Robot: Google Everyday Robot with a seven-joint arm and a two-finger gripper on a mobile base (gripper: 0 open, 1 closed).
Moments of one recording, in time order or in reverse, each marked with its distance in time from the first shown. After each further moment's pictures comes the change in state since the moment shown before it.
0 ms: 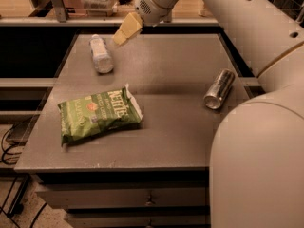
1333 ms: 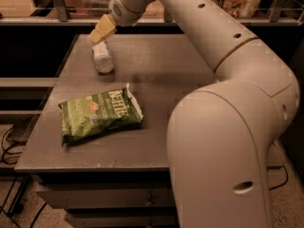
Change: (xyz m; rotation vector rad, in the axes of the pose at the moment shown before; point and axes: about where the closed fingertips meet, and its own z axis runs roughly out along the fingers) arm -0.055 -0.004 0.069 0.034 -0.046 0.038
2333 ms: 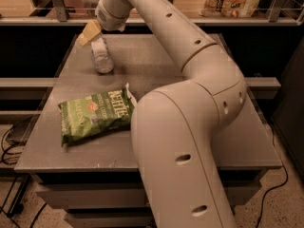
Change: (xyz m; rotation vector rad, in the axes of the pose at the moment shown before) arm -0.027 0.001 0.063 -0.013 0.024 0.043
